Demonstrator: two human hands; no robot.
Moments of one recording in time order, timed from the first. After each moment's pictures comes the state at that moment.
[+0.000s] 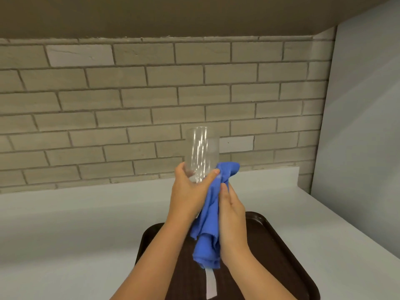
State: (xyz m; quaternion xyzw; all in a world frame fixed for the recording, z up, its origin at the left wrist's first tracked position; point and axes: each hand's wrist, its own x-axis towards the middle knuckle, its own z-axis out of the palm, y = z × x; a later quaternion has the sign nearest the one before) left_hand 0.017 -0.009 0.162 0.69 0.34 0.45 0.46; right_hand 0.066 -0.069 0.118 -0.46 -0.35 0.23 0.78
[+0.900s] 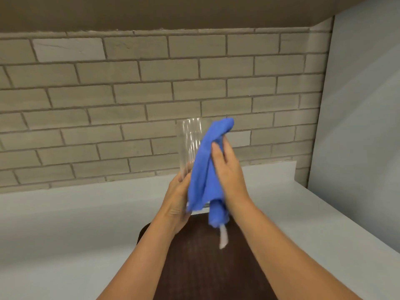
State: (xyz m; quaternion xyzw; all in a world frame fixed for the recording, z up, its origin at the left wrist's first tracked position) left_hand 0.014 0.013 0.145 0.59 0.11 0.38 0.70; right_hand 0.097 -0.053 0.179 -0.50 -0.47 0.13 0.72
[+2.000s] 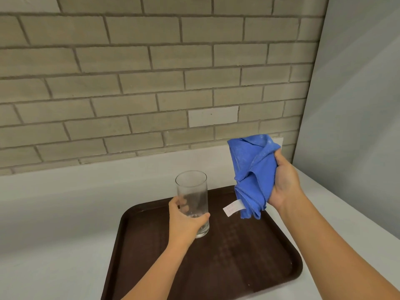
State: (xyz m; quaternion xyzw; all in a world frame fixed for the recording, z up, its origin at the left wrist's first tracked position) left_hand 0.058 0.030 -0.009 0.67 0.36 0.41 0.51; right_hand 0.206 -0.099 0.116 -0.38 -0.12 0.38 0.84
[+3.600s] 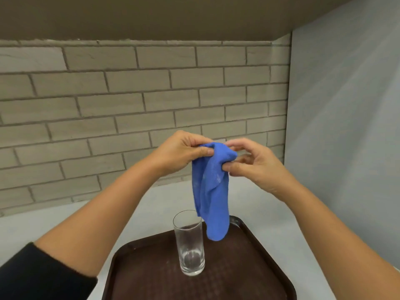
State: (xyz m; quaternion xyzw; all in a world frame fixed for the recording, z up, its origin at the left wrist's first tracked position) left_hand 0.057 0.006 0.257 0.90 0.01 0.27 0.36; right_hand 0.183 -0.128 0.212 -0.55 -0.58 0.08 0.59
